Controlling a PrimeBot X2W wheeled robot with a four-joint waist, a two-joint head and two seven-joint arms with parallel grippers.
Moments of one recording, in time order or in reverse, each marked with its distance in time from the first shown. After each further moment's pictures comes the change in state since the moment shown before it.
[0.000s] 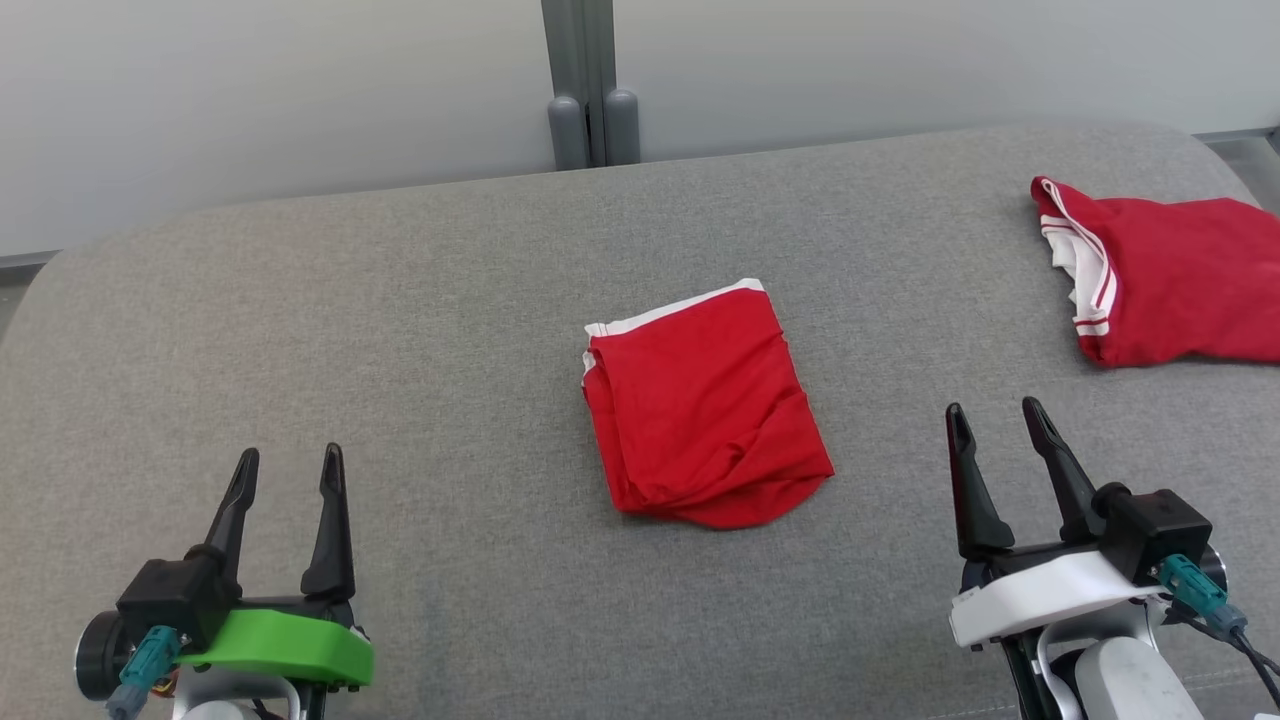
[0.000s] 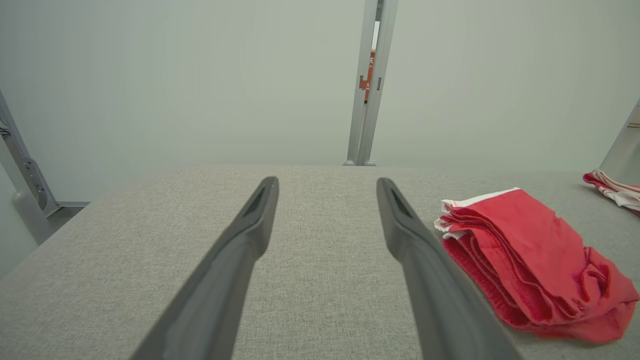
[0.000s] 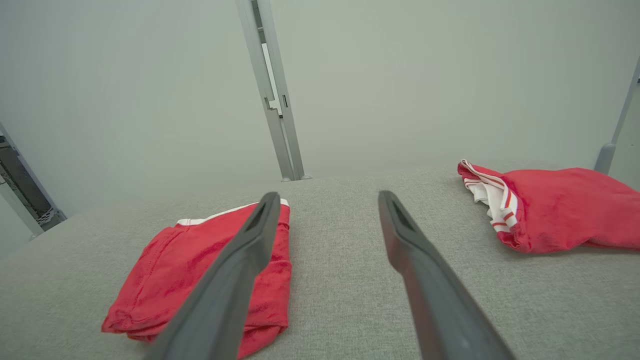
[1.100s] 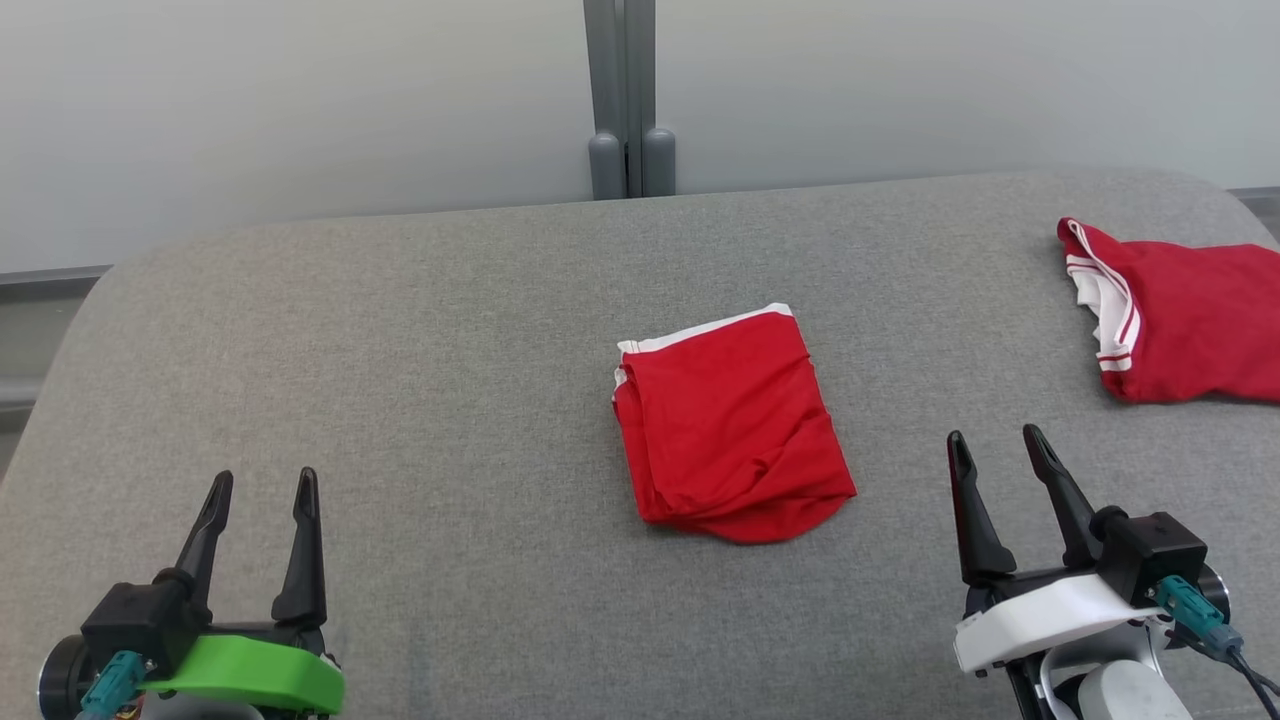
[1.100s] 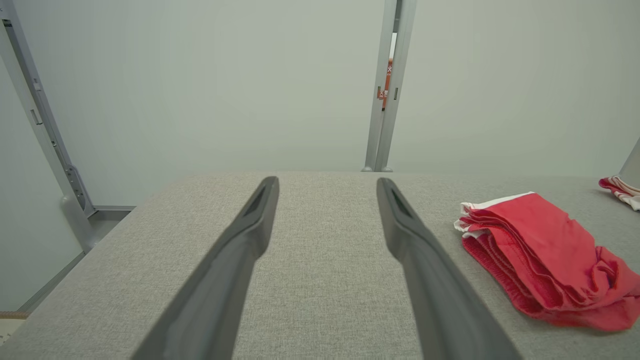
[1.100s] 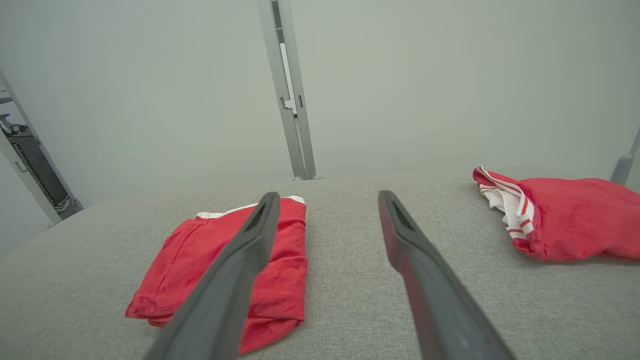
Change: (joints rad) left arm 0.059 0.066 -0.005 -0.061 -0.044 0.002 0.028; right arm 0.038 -0.009 0.002 0.005 -0.009 0.000 0.000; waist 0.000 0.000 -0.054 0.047
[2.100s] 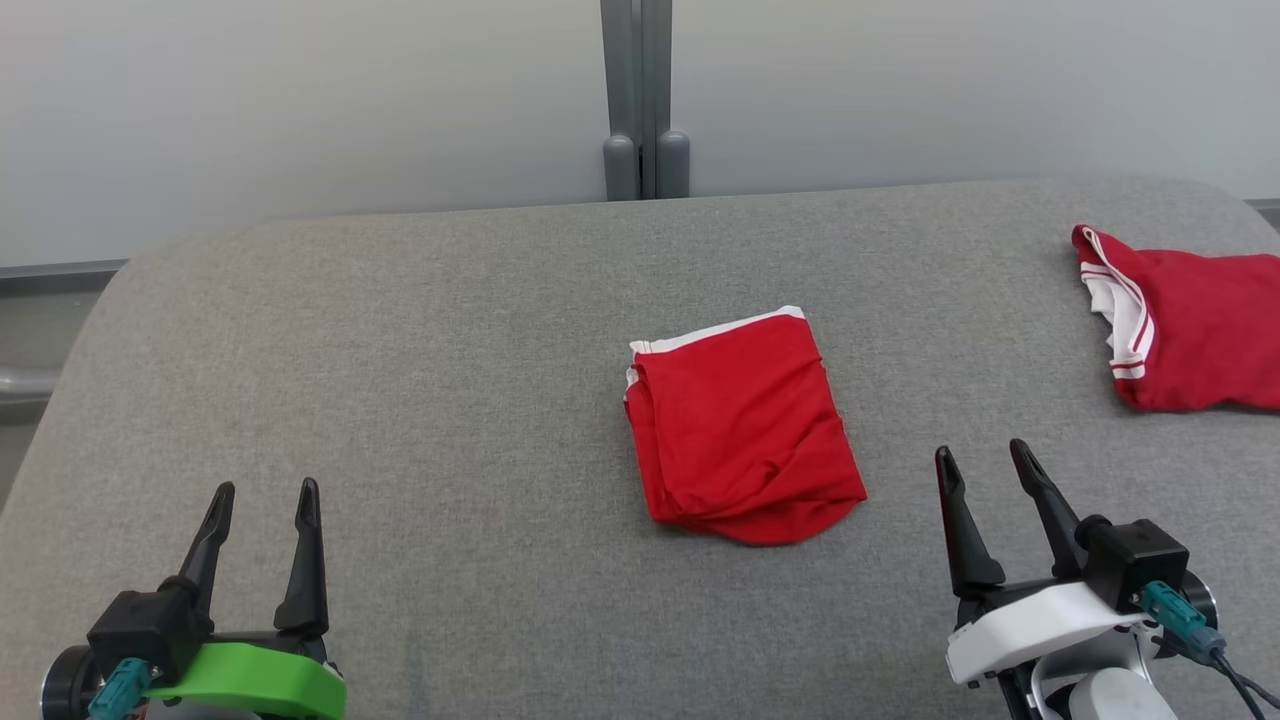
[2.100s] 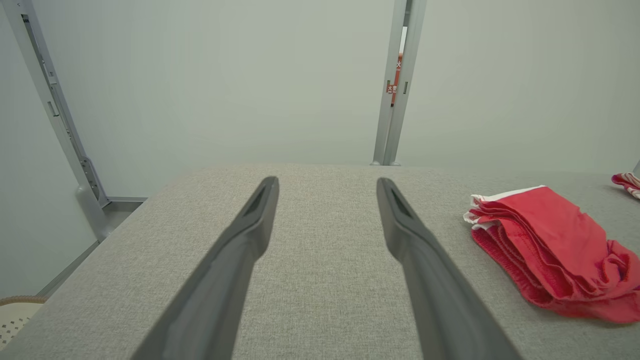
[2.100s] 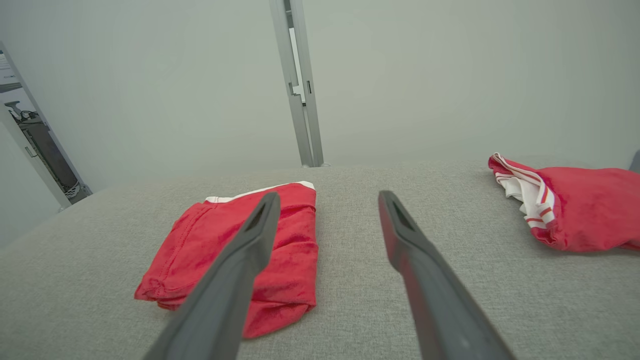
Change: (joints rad) left arm 0.012 0.011 -0.019 0.009 -0.008 0.026 -0.005; right arm 0.000 -0.002 0.017 0.037 0.000 0.000 0.000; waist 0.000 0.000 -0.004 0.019
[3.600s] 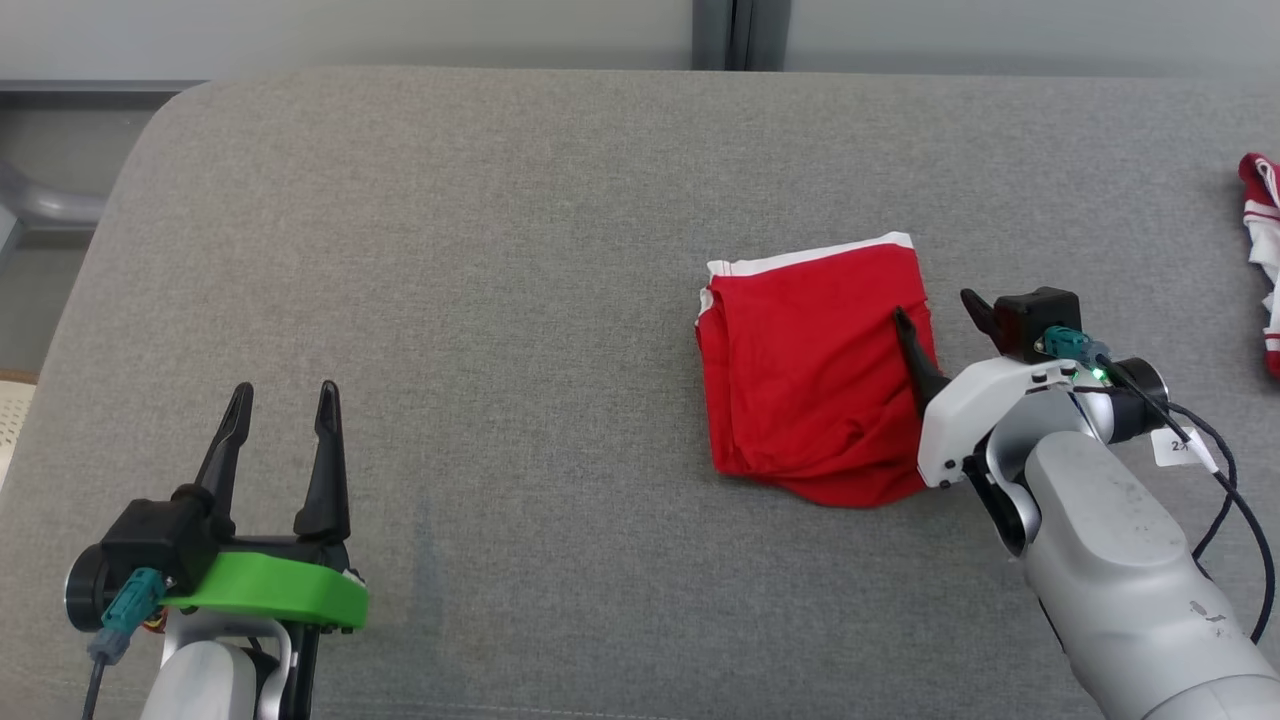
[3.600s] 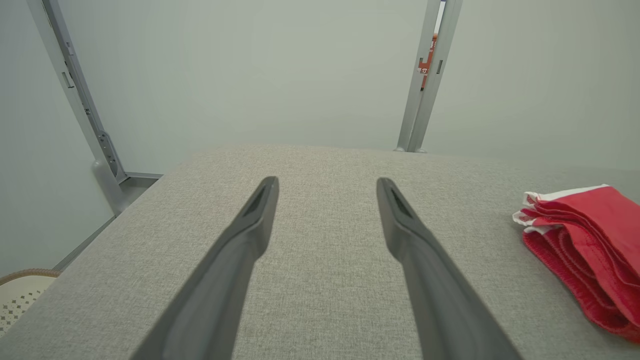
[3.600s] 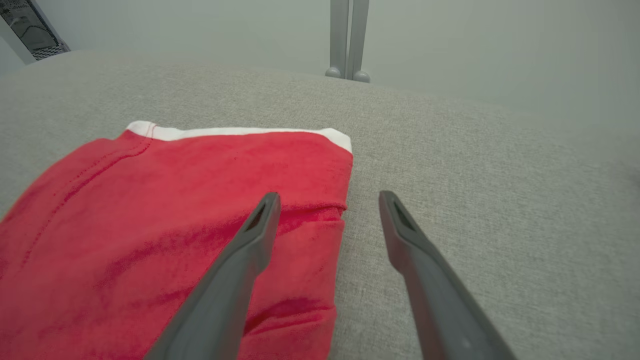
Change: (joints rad) left arm -0.159 -0.020 -0.038 0.049 -0.011 -0.003 -0.021; right arm -0.609 -0.075 0.160 0.673 -0.007 0.000 0.092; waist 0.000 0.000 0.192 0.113
